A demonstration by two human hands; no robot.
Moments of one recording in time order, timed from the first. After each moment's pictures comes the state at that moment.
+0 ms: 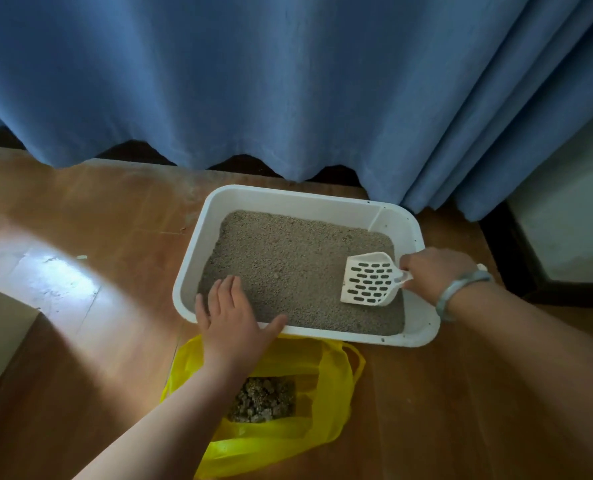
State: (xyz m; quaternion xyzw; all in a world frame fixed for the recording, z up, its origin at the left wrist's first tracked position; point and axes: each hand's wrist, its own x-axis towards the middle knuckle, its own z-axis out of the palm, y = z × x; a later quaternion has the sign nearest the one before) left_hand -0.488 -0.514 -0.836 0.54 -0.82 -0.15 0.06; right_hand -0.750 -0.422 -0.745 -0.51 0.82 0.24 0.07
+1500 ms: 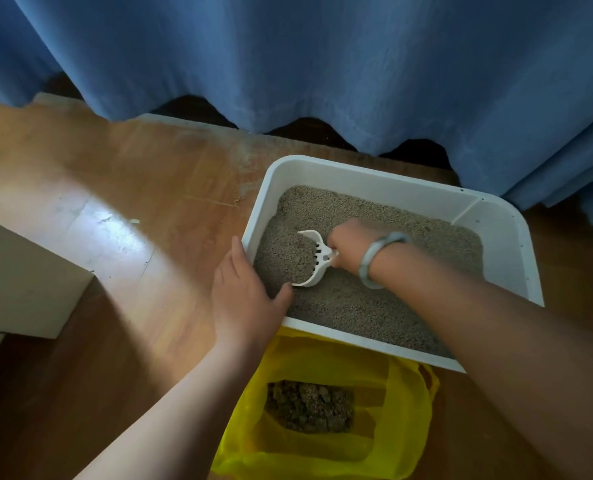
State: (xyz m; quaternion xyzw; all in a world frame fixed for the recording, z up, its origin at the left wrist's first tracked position) left_hand -0.454 -0.570 -0.845 0.61 -0.75 -0.21 0.14; right_hand -0.648 -0.598 -0.820 -0.63 0.71 0.22 0.23
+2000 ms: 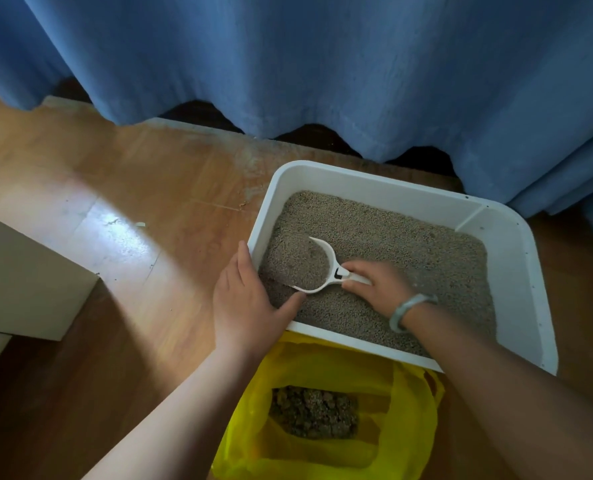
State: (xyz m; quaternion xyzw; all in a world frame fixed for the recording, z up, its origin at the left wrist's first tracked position) left_hand -0.443 -0.570 -0.846 0.57 -0.79 -0.19 0.12; right_hand -0.658 -0.525 -0.854 -0.53 0.76 -0.14 0.35
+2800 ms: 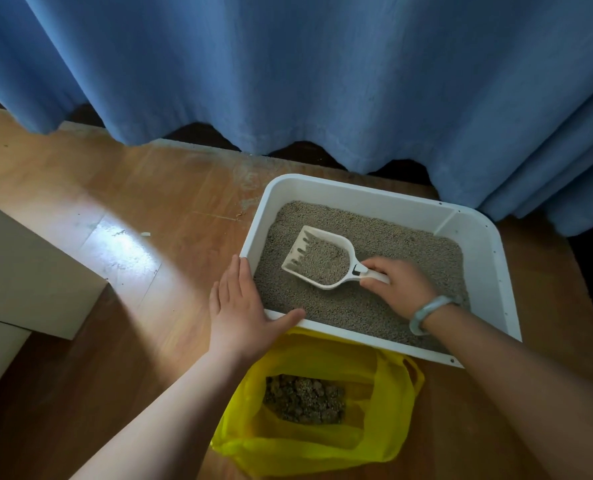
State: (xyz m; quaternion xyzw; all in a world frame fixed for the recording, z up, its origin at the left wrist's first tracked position) left_hand -0.432 -0.554 -0.840 0.56 -0.80 -0.22 0.07; right_hand -0.684 -0.491 -0.822 -0.55 0.79 -0.13 0.24
